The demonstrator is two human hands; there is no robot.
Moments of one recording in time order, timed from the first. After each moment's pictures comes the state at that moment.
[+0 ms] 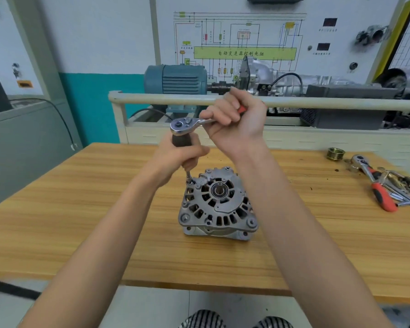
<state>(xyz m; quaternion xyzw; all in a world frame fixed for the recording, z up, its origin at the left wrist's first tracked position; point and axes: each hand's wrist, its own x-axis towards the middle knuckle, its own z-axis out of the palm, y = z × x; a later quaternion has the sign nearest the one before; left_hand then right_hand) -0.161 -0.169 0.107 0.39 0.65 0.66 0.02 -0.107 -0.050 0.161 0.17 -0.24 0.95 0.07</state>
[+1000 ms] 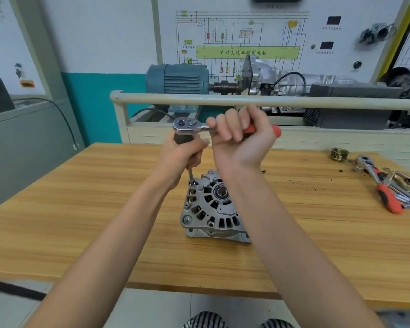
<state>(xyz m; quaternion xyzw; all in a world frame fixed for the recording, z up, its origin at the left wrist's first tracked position) -0.161 -0.158 0.102 0.35 0.59 0.73 0.01 -0.098 -0.068 0.135 0.22 -0.21 0.93 0.20</state>
